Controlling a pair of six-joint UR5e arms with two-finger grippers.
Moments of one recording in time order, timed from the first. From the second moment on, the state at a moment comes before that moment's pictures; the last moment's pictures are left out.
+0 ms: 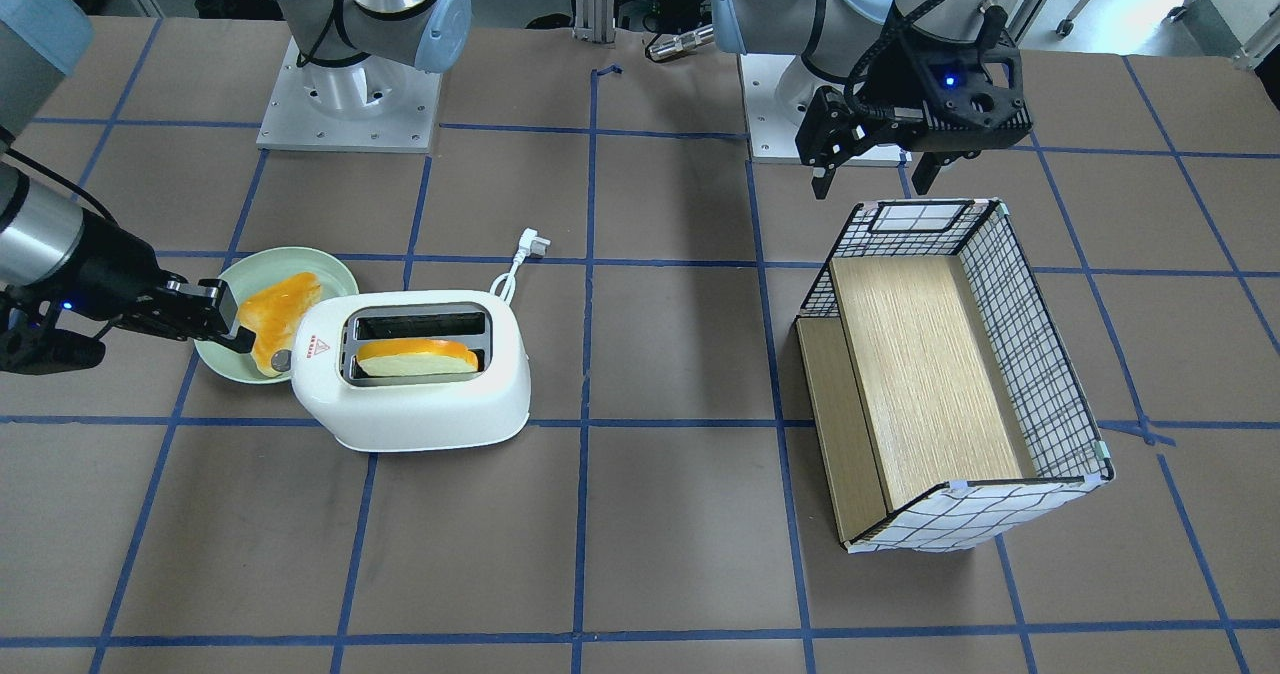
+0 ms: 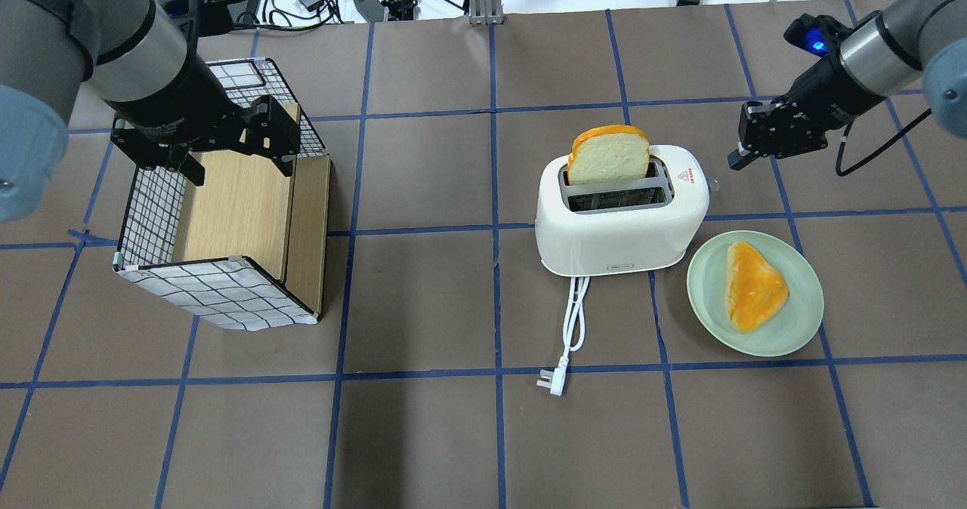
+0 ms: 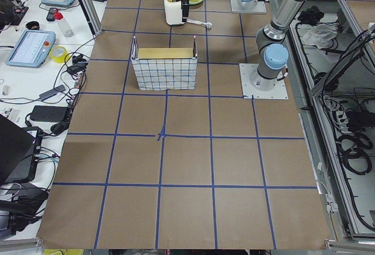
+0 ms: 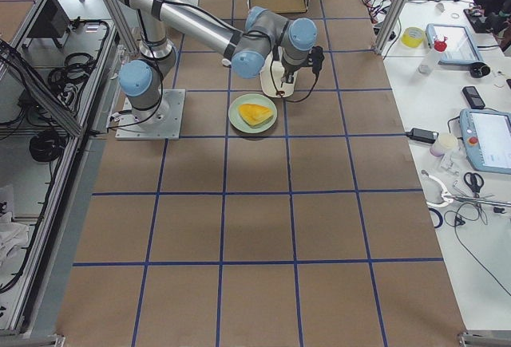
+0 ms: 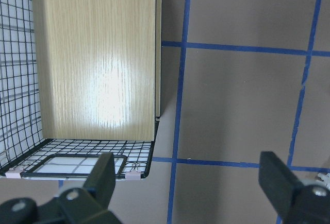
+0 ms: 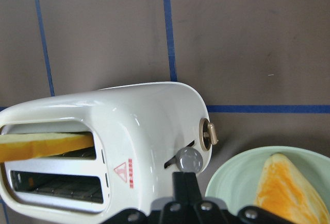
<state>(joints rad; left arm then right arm) -1.57 -1.47 -1.67 -1.51 1.59 -0.08 1.21 -1.43 1.72 -1.70 -1.20 -0.32</state>
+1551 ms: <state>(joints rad) -1.57 -1.47 -1.67 -1.51 1.59 -0.08 1.54 -1.57 1.46 -1.50 -1.49 0.09</state>
